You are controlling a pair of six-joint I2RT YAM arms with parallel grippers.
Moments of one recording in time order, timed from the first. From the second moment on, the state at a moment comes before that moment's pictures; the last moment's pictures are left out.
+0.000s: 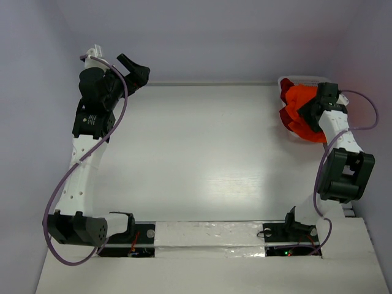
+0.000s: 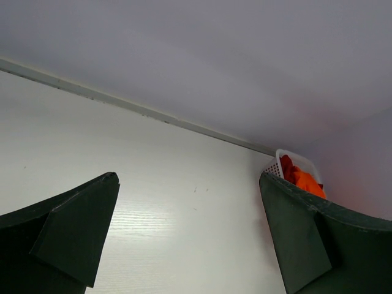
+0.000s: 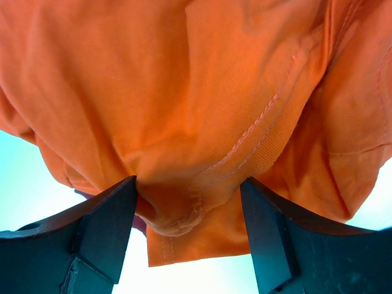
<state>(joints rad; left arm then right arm) -0.10 1.24 1.45 -0.31 0.11 -0.65 -0.23 1.65 1.39 -0.61 0.26 0.71</state>
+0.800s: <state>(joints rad) -0.10 1.24 1.49 -0.34 0.11 -0.64 -0.23 1.57 1.33 -0.59 0.26 0.72</state>
